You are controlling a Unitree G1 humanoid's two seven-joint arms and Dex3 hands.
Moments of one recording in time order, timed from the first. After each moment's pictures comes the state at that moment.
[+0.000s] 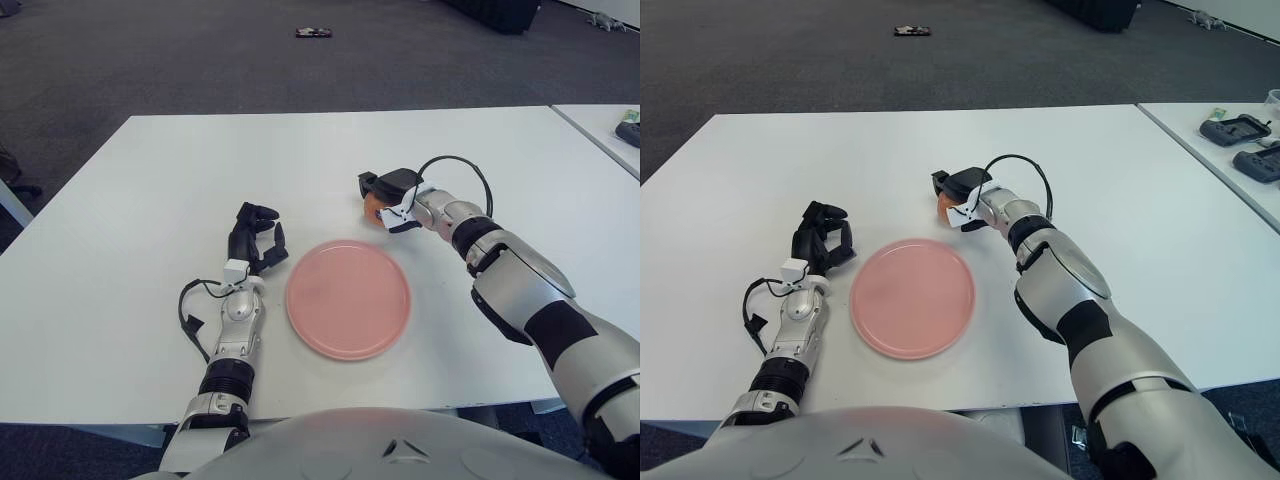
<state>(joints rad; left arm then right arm) -0.10 -0.05 0.09 0.55 0.02 -0.54 0.16 -0.98 -0.18 0.72 1.35 -0.81 -0.42 -0.14</state>
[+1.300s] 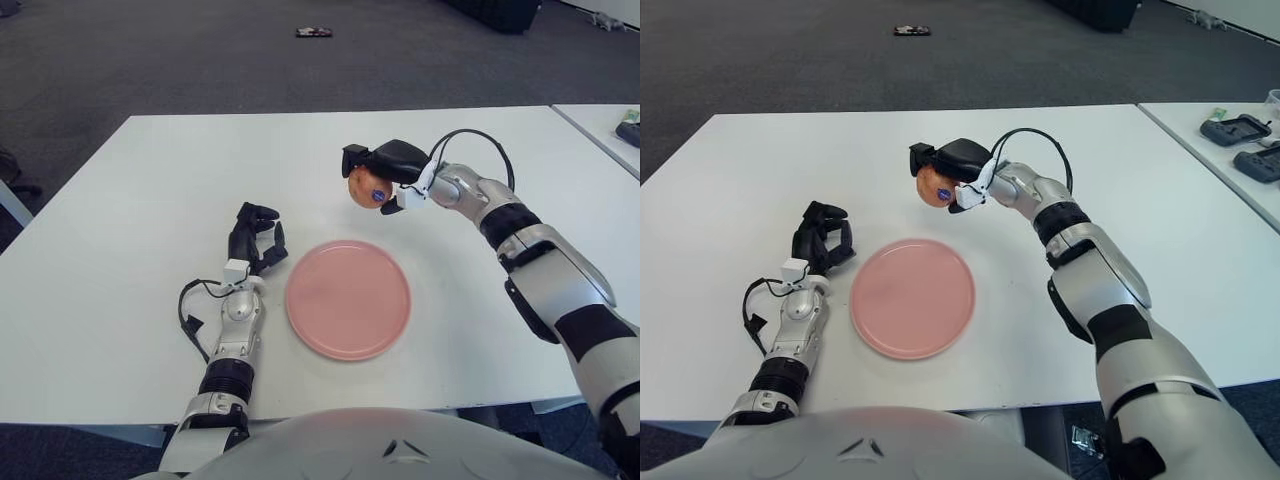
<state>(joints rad) -0.10 -0.05 0.08 0.56 0.02 -0.54 0.16 -0.88 -0.37 0.56 0.87 -0.68 -0.81 0.03</state>
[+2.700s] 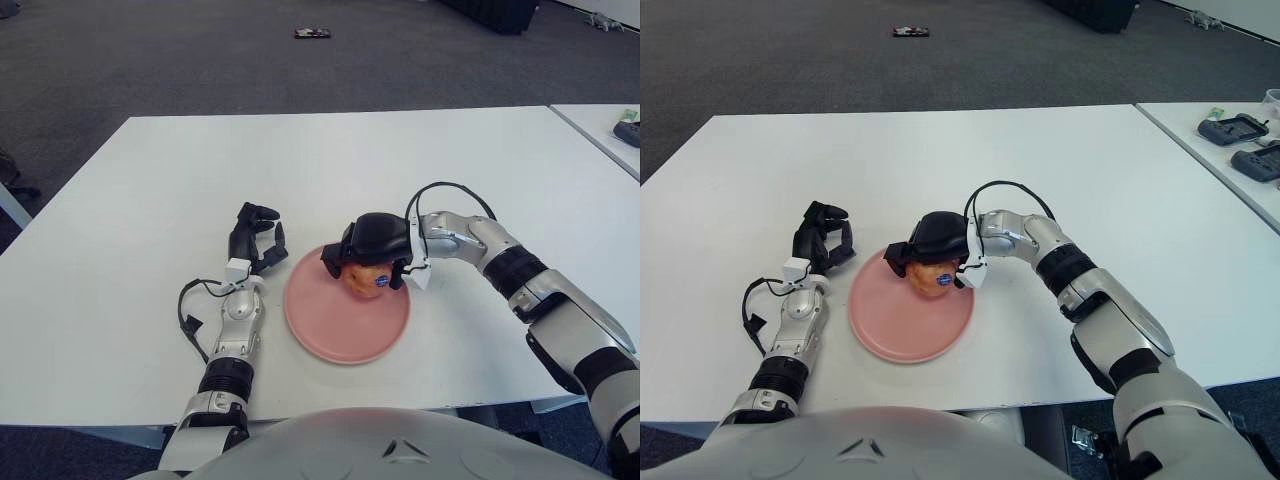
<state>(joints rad) -0.11 -0.05 0.08 0.56 0.04 -0.53 0.17 -0.69 -0.42 0.69 0.54 -0.84 -1.02 0.22</state>
